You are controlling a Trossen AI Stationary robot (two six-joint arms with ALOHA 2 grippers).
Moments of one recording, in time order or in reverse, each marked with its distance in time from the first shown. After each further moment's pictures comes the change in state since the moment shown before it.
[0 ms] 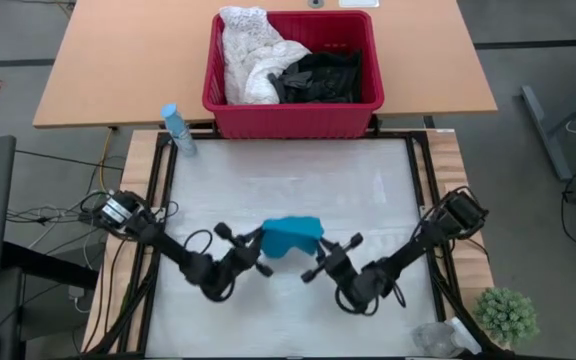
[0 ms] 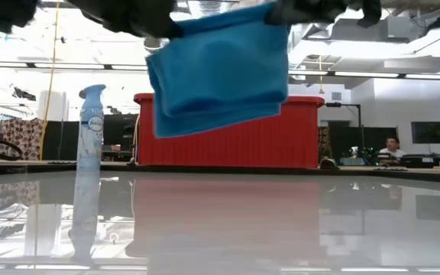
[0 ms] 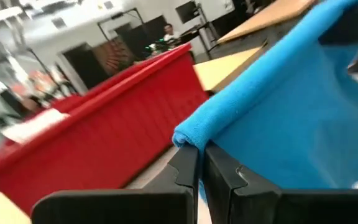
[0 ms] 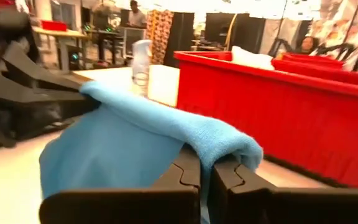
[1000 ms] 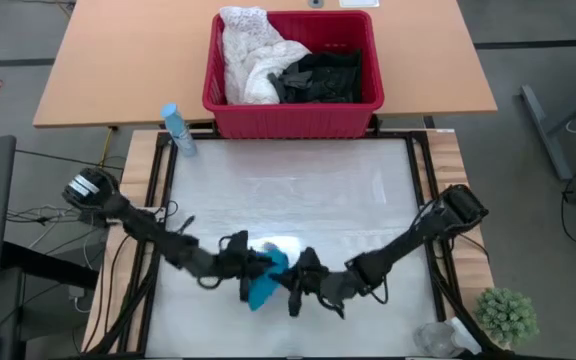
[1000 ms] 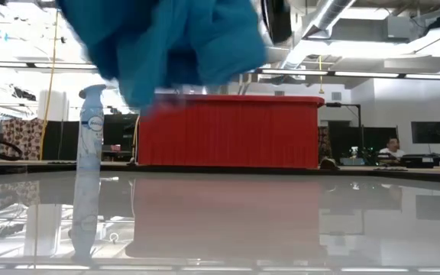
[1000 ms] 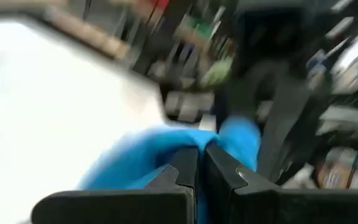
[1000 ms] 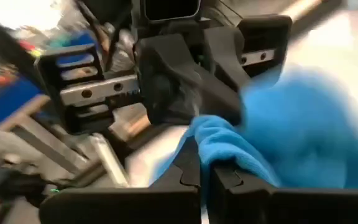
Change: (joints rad) left arm 0.047 -0.368 -0.128 -0.824 0.938 -1.438; right arm -0.104 -0.049 0.185 -0.674 -0.878 0.976
